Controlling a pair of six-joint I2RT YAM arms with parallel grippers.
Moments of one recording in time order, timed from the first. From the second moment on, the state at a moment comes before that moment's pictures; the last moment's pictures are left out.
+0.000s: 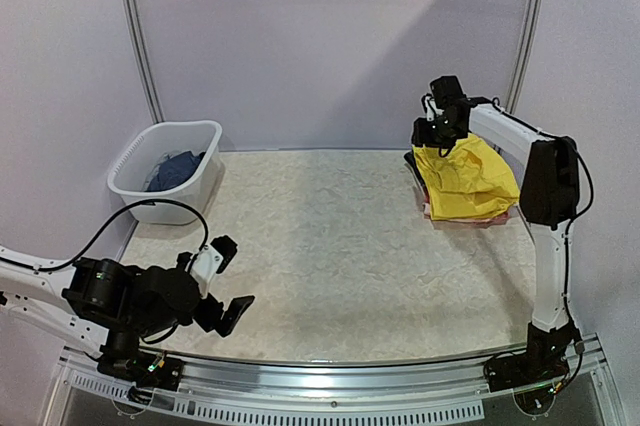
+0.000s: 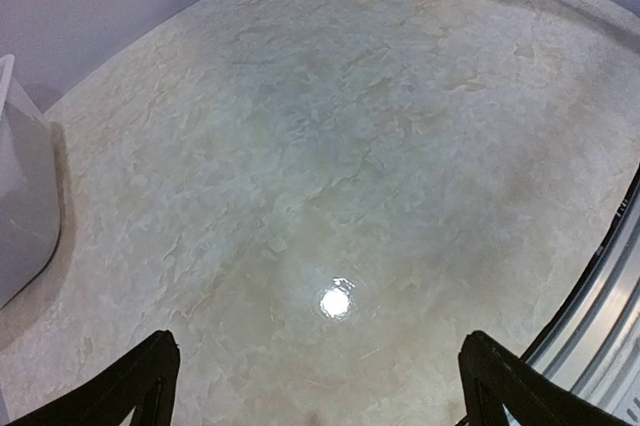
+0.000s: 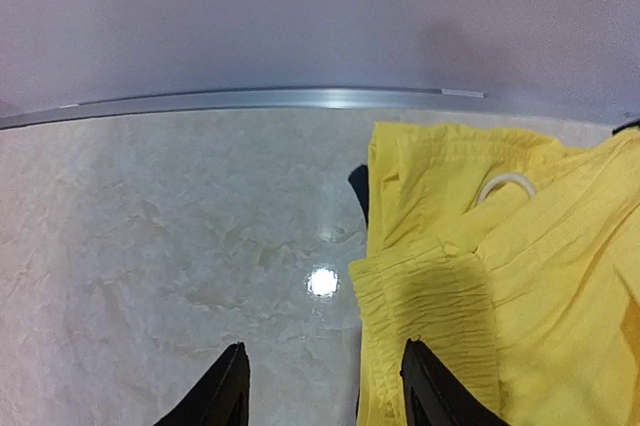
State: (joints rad) left arm -1.46 0.84 0.58 -0.54 -0.73 -0.44; right arm 0.29 2.23 2.06 -0.64 0.02 0.25
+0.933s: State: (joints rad) left arm -1.35 1.03 0.70 -0.47 -0.71 -0.36; right arm 0.58 1.28 1.20 -0.41 0.08 0.34
